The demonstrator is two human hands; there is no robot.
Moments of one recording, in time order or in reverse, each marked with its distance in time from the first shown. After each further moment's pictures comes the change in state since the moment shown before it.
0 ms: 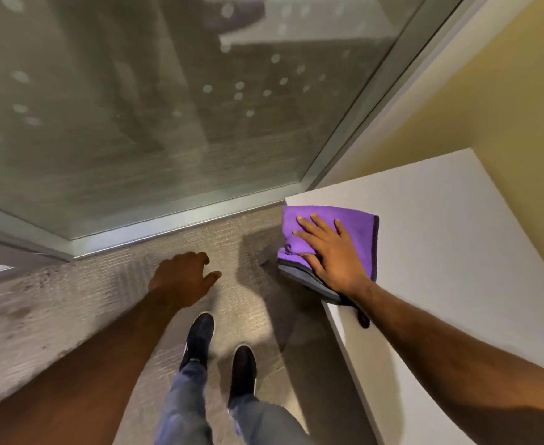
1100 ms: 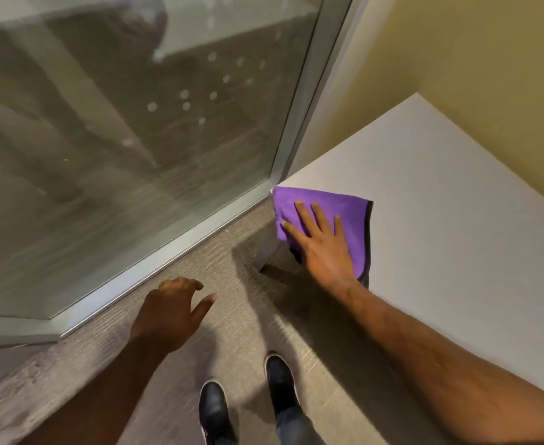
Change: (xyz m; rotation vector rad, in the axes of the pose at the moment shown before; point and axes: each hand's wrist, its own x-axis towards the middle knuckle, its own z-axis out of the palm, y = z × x) left_hand 0.004 -0.053 -0.010 0.068 0.182 0.360; right_hand 0.003 -0.068 0.046 -0.301 0.068 0.489
